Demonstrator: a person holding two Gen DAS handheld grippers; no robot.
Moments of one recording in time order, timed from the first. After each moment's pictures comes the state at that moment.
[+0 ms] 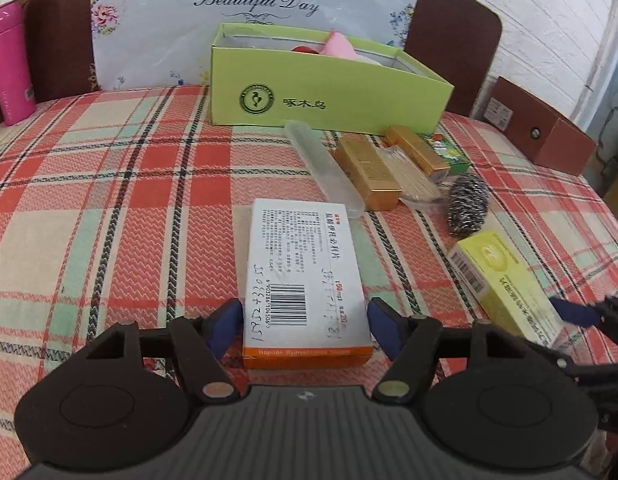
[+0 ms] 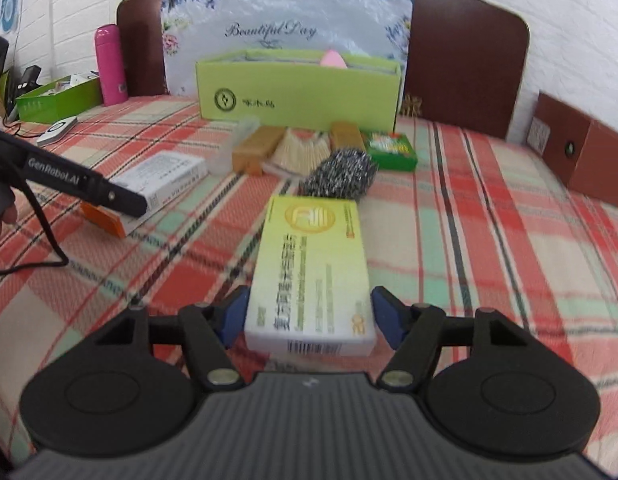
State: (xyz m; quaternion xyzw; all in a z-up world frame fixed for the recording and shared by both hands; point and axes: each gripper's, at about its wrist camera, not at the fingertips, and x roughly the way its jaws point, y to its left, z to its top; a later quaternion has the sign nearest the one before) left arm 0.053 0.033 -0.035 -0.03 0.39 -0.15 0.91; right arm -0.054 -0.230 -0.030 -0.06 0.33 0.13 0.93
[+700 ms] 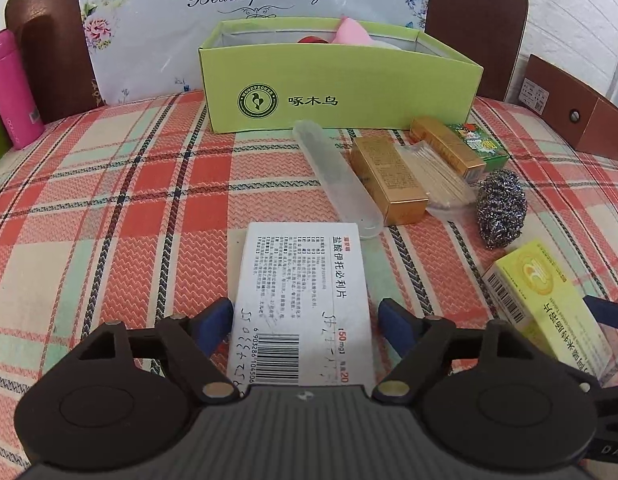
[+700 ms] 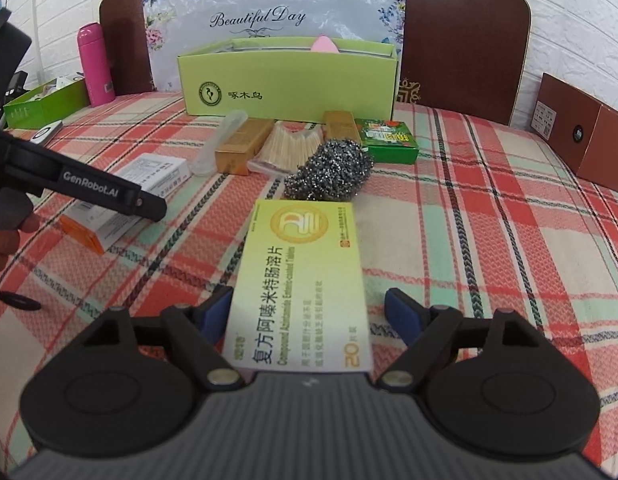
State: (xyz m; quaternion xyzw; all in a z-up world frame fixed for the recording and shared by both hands) left arm 0.081 0.002 -0.042 0.02 0.40 -0.11 0.91; right arm -0.022 -0.229 -0.037 -0.06 0.35 0.12 0.93
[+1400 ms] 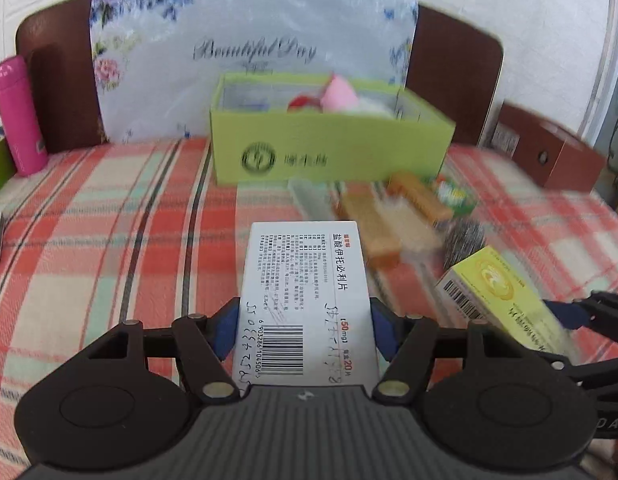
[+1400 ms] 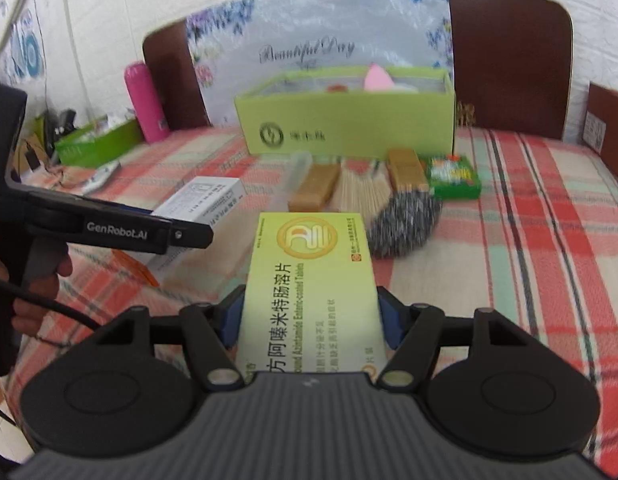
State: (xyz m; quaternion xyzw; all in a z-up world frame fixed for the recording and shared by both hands) left arm 0.064 0.023 0.003 -0.01 0.34 -0.14 0.93; right arm -0.013 -0.215 0.009 0.00 0.32 0.21 0.93
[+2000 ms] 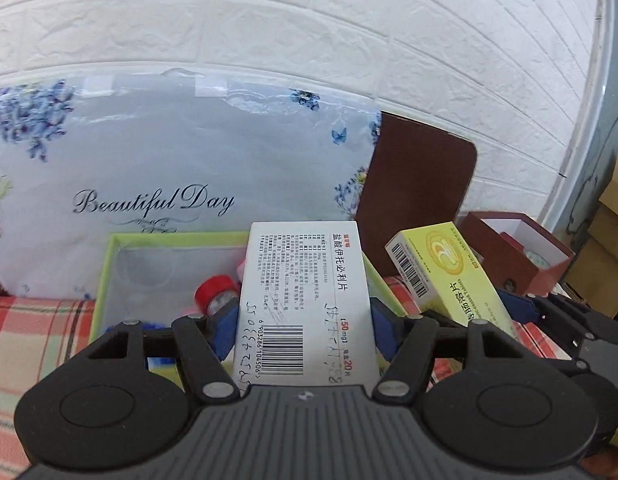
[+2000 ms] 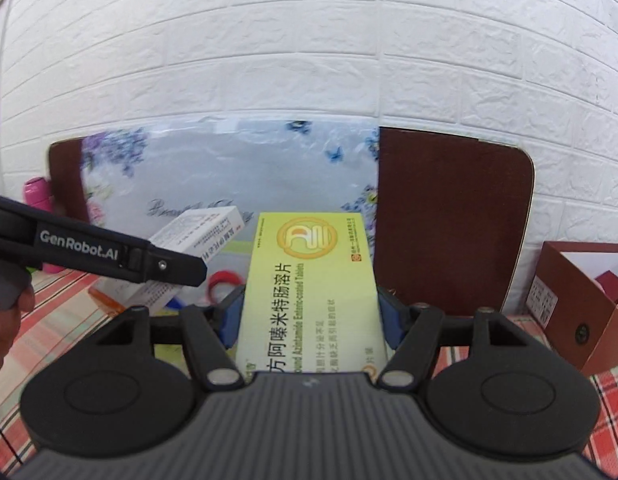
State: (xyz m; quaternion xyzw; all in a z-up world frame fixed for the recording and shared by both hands) left arm 0.217 -0.058 0.081 -0.04 0.28 -0.23 0.93; right arm 0.154 -0.228 0.078 -0.03 0.18 0.08 0.98
